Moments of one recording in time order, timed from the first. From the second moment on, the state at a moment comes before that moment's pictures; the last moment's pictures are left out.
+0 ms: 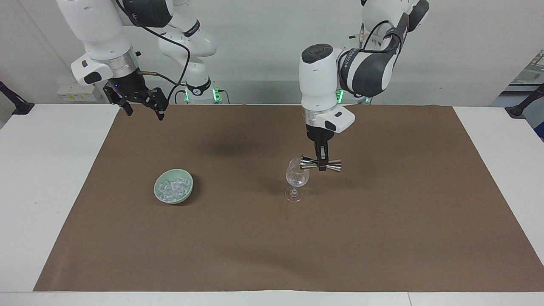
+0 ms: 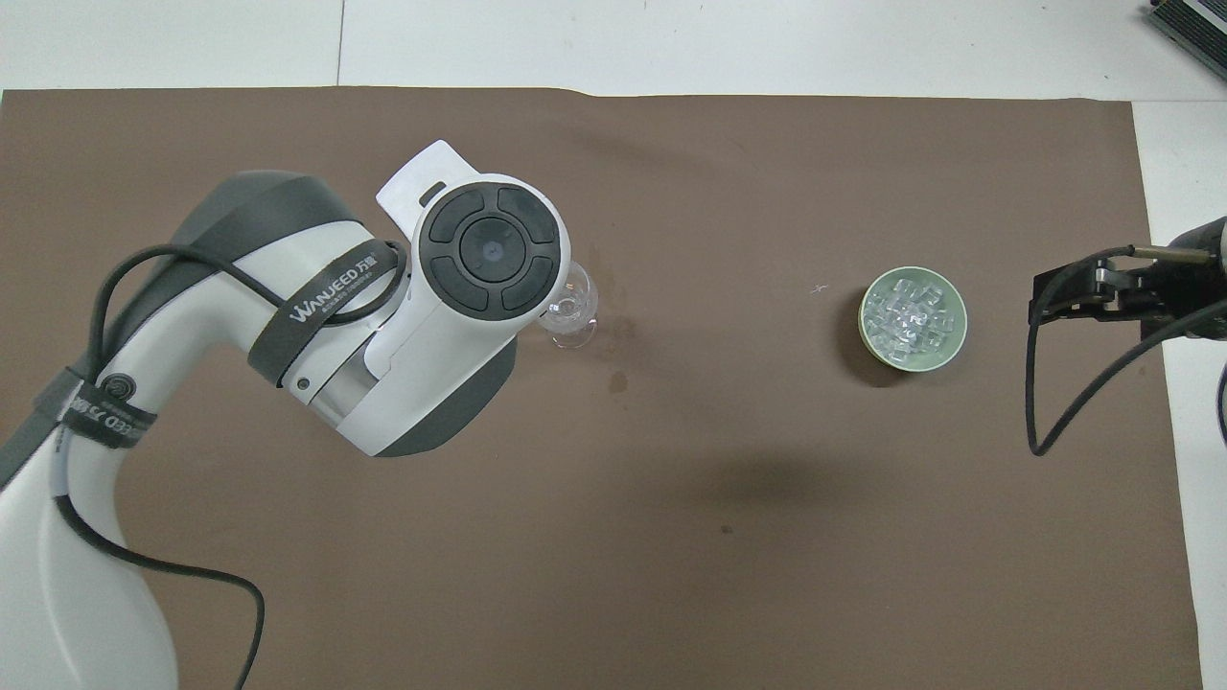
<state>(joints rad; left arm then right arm) -0.03 0.37 -0.69 -1.51 0.53 1.89 -2.30 0.00 0.00 0.02 -1.56 -0.02 1.55 0.20</state>
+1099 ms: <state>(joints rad) -0.03 0.37 -0.69 -1.51 0.57 1.89 -2.30 0.00 0.00 0.02 -1.57 -0.02 1.57 0.20</state>
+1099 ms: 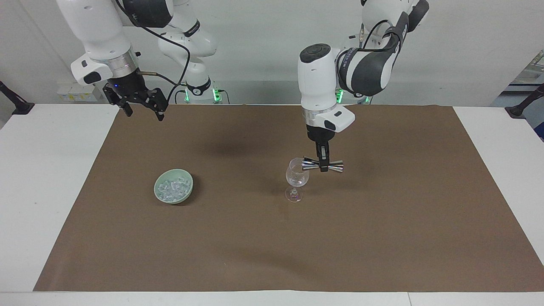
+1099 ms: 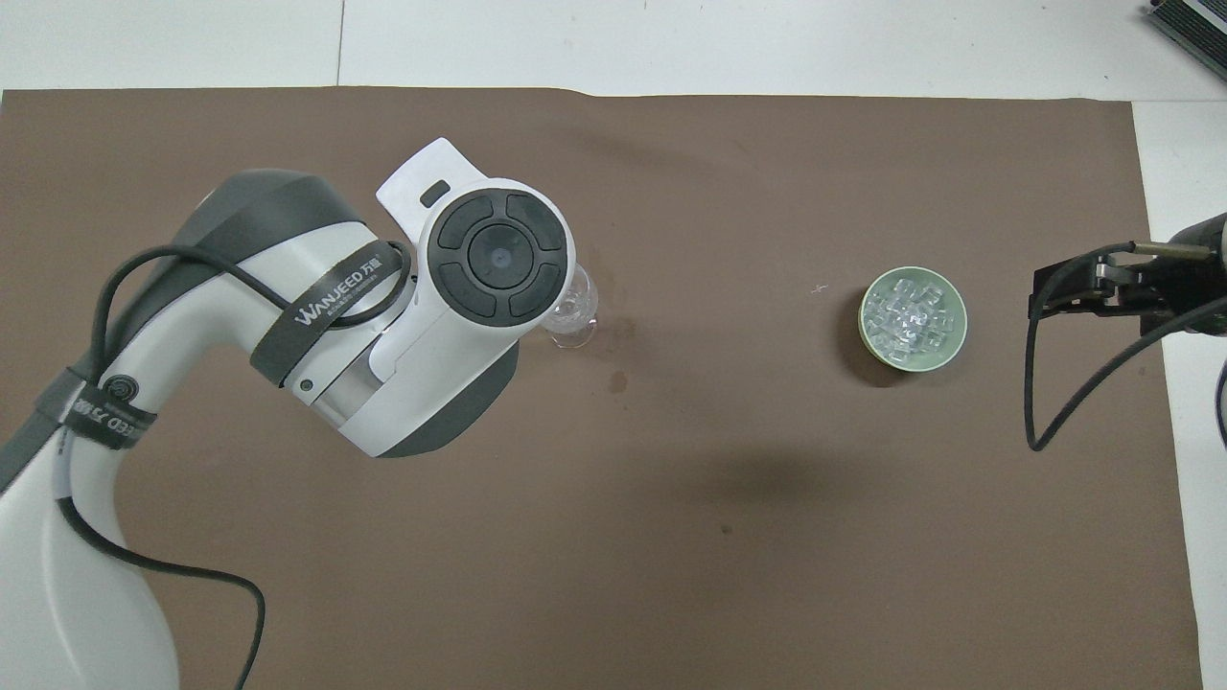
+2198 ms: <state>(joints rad) -0.03 0.37 -0.68 -1.47 0.37 1.89 -2.18 0.00 0.00 0.02 -1.57 -0.02 1.57 0.20</state>
